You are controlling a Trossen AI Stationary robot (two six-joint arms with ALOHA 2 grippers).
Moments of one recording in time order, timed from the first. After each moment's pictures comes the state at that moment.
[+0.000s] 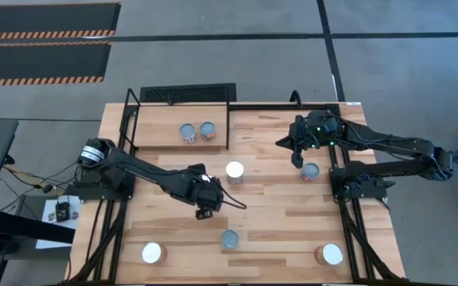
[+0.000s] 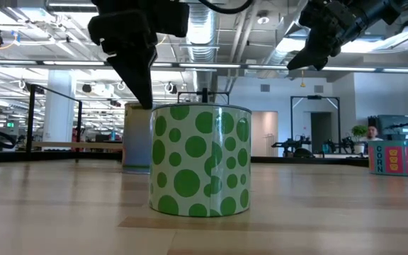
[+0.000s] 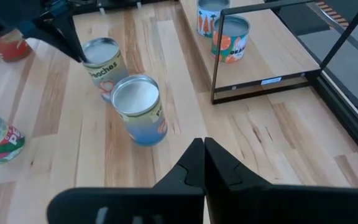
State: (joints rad) left arm -0.28 1.77 1.34 -0.94 -0.34 -0.43; right arm -0.36 0.92 0.75 -0.39 -0.16 -0.04
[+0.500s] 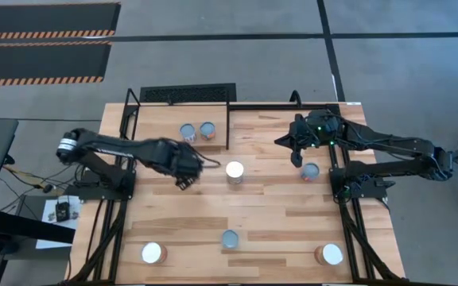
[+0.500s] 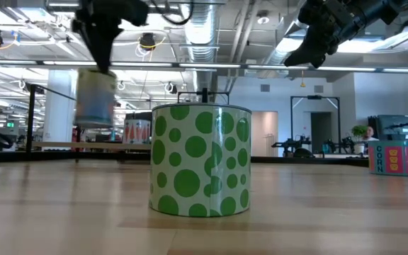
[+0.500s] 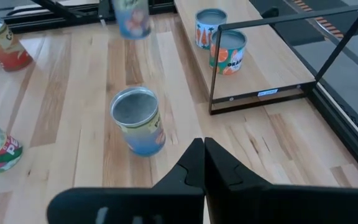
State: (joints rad) left arm -0.11 1.52 1.38 -1.44 -0.35 -0.82; right arm -0.36 0.92 0.75 -0.35 -0.16 -0.05
